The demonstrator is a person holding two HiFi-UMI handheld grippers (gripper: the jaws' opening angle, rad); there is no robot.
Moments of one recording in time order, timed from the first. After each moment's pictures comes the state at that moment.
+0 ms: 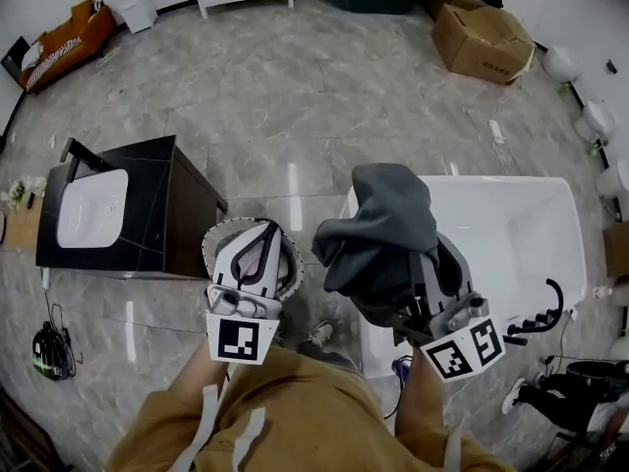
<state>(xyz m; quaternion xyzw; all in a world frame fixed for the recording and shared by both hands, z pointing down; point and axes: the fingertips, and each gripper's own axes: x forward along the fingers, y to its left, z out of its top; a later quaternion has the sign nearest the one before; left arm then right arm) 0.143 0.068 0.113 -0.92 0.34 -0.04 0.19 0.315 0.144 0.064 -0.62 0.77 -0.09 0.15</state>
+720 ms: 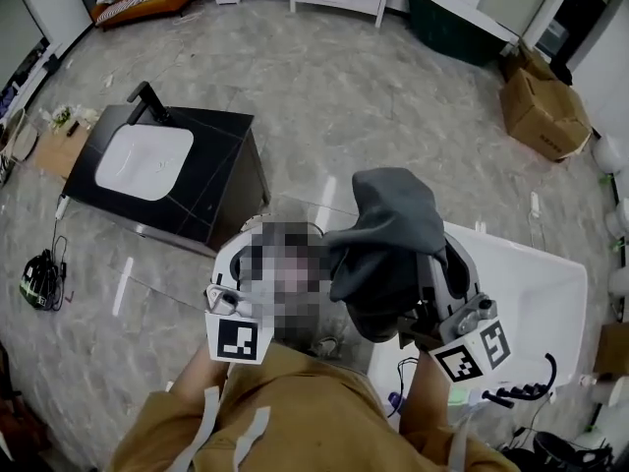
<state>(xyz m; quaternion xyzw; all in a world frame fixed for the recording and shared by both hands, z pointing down) 0.000 0.050 0.095 -0.85 0.49 -0.04 0.19 0.193 0.079 0.025 -0.48 0.86 -0.08 0.15</state>
